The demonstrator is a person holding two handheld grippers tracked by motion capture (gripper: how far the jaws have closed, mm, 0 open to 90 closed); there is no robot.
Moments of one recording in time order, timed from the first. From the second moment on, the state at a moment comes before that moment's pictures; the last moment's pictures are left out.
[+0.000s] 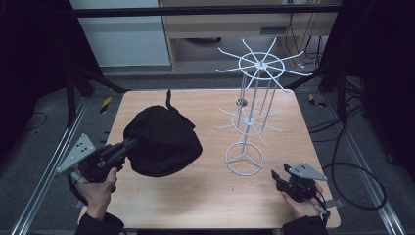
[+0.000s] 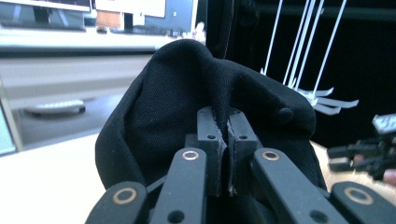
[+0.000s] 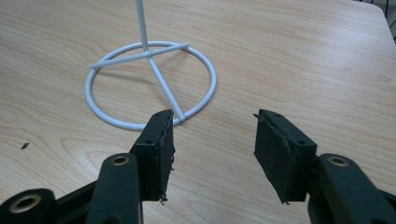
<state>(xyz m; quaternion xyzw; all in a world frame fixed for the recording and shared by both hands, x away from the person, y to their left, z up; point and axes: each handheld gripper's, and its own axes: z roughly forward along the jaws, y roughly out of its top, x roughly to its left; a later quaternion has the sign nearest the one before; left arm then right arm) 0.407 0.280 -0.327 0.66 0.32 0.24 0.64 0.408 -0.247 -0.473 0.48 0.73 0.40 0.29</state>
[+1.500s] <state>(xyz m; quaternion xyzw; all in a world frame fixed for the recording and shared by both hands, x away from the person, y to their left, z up) 0.428 0.239 -0.214 0.48 0.29 0.25 0.79 0.410 -0.248 -0.475 0.47 0.73 0.40 0.29</state>
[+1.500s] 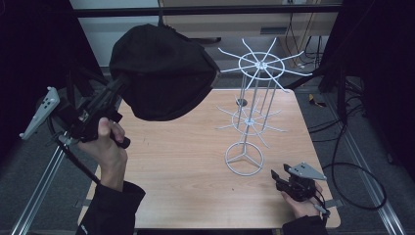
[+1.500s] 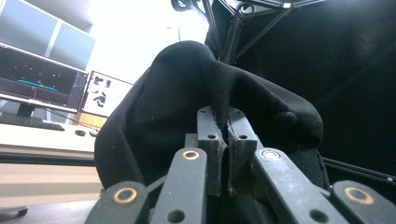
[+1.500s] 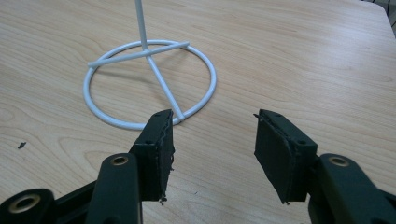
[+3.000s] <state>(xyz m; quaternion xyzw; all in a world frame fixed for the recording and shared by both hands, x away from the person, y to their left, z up) 0.472 0.174 -0.311 0.61 0.33 0.18 0.69 0.411 -0.246 -0.476 0.47 0.73 0.40 0.29</state>
